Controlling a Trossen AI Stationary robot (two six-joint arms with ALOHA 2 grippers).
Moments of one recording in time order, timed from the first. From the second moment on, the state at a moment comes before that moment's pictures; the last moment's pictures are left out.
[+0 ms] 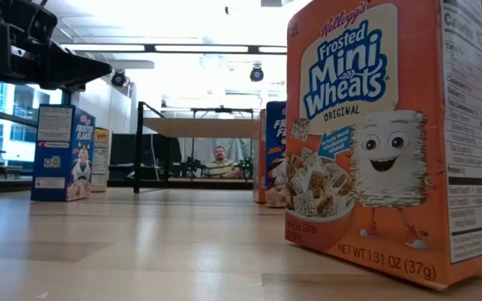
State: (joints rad) left arm 0.03 0.01 0.01 0.02 -0.08 0.20; right arm 0.15 1.07 0.90 -1.12 0.13 1.27
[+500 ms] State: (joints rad) left arm 0.03 0.01 0.01 0.02 -0.08 0.20; right arm 0.15 1.14 0.90 -1.10 0.10 1.25
